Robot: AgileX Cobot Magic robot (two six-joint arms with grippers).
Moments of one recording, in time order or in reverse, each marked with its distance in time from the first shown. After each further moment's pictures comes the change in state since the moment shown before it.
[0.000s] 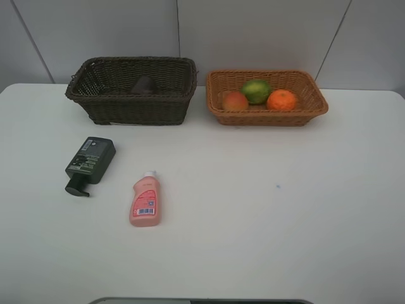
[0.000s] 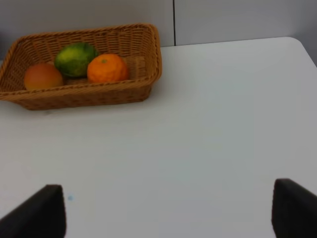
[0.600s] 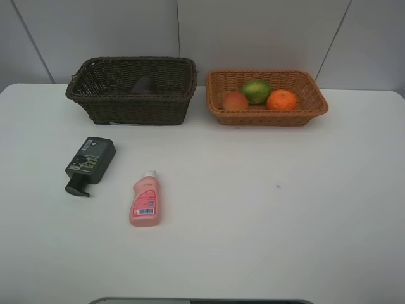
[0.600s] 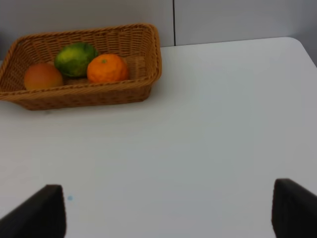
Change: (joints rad) left arm 0.000 0.000 0.000 0.000 0.000 0.000; right arm 0.000 0.000 0.000 0.000 0.000 0.000
